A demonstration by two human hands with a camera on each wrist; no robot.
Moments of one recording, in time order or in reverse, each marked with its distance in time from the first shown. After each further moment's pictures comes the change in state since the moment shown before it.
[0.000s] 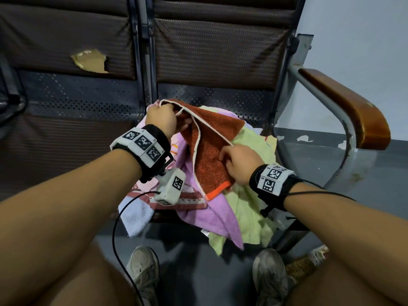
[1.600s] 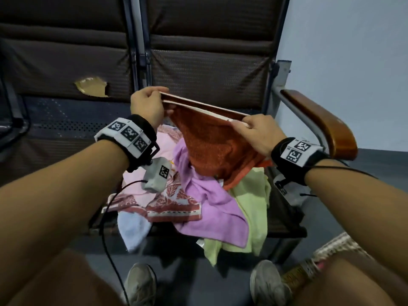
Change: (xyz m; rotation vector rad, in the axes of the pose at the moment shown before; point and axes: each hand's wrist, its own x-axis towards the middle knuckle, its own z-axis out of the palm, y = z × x) left_hand 0.007 0.062 0.004 0.065 -0.021 0.376; right_hand 0.006 0.027 -0.111 0.056 0.340 -0.028
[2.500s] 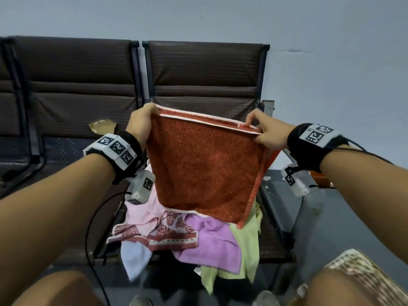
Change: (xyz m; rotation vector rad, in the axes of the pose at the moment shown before) left_hand -0.011 0.096 -0.015 0.169 -0.098 -0.069; right_hand 0.023 -0.009 -0.125 0.089 -0.254 0.124
